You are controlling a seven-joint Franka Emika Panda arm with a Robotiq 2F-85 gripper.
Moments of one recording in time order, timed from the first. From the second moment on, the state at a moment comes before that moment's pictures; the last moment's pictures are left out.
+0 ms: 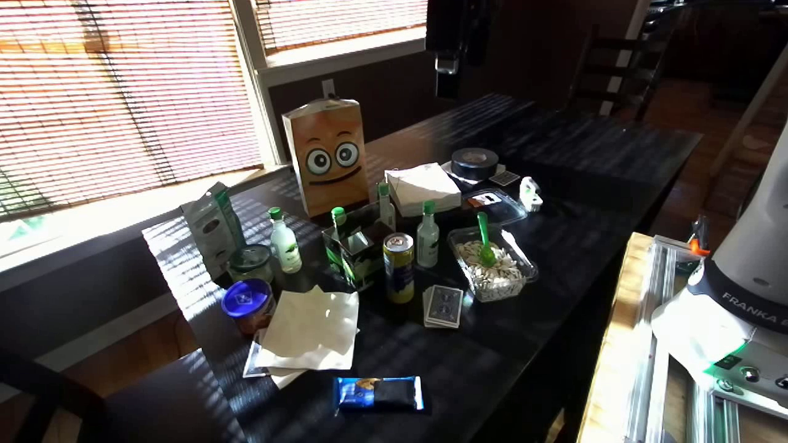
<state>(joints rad) 0.15 -0.57 0.31 -2.36 0.03 1.85 0.24</state>
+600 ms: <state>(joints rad) 0.07 -0.58 -0.01 -2.58 0.05 2.06 0.07</state>
